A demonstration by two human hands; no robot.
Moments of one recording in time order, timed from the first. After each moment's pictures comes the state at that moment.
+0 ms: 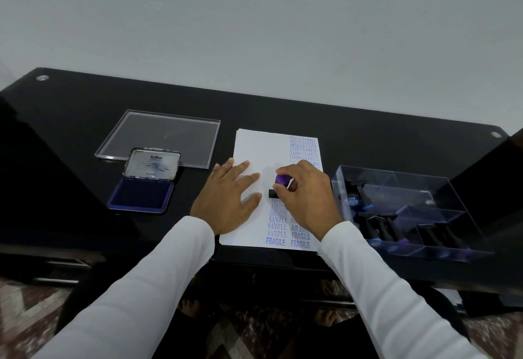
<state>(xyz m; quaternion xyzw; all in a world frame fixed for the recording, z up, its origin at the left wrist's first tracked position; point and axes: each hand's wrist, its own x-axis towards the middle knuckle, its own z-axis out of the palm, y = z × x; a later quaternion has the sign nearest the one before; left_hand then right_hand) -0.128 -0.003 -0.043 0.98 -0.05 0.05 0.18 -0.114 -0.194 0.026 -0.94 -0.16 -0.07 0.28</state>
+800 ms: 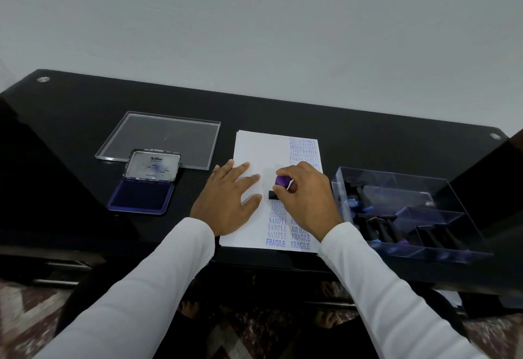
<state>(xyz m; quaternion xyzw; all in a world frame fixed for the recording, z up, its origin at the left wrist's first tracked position) -0.128 -0.004 -0.043 0.98 -0.05 0.06 0.18 -0.111 -0.194 0.024 -0.94 -0.17 -0.07 0.29</state>
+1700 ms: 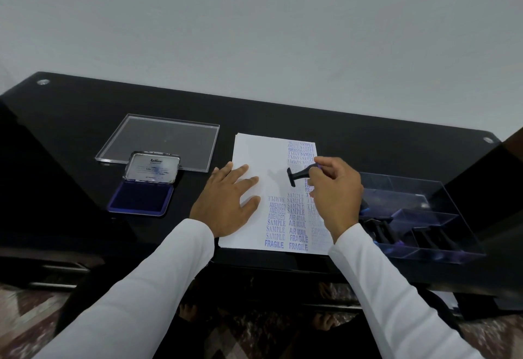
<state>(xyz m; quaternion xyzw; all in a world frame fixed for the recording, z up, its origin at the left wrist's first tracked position) -0.131 -0.003 -0.042 0.97 -0.06 0.07 0.21 -0.107 -0.215 0.032 -0.81 0.07 -0.14 0.57</state>
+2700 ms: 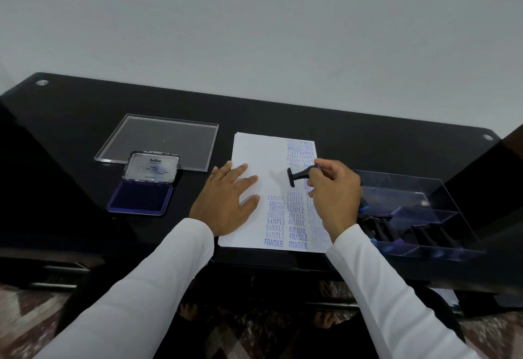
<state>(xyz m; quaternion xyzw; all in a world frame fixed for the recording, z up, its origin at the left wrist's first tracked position) -0.132 -0.004 -0.039 0.98 -0.05 0.06 0.21 -0.105 -0.216 0.022 -0.80 0.09 -0.14 0.57</state>
